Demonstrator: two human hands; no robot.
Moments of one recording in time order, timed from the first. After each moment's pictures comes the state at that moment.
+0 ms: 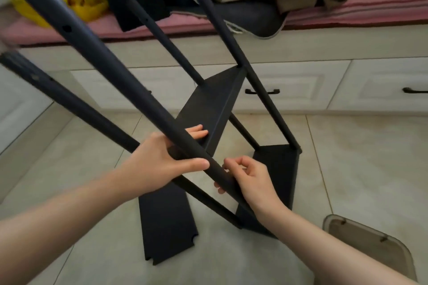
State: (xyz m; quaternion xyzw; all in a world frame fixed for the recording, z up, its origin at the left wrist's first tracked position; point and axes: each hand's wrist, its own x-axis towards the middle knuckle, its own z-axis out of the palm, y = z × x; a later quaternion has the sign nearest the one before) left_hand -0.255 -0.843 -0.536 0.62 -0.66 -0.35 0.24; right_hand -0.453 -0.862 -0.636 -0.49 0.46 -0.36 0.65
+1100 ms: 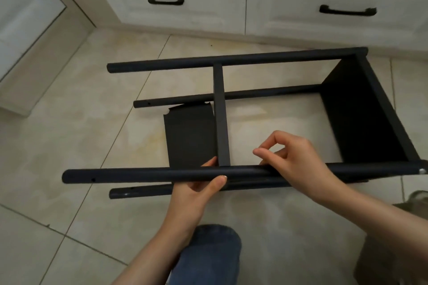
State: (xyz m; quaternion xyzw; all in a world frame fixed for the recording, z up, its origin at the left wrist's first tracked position) left_hand -0.245 -0.723 -0.744 0.68 -0.21 -0.52 0.47; right_hand -0.427 -0.853 -0.724 -0.69 0.47 -0.19 0.51
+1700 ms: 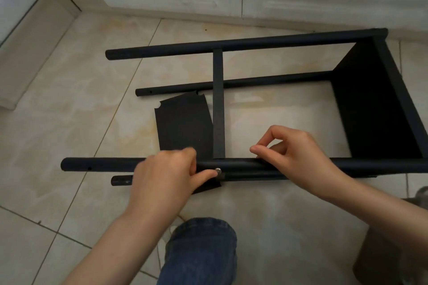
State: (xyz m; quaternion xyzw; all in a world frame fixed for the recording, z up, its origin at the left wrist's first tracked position) left_hand -0.224 -0.756 -0.692 0.79 -0.61 -0.08 -0.01; right_hand -0.435 -0.861 -0.732 -0.71 0.46 -0.16 0.51
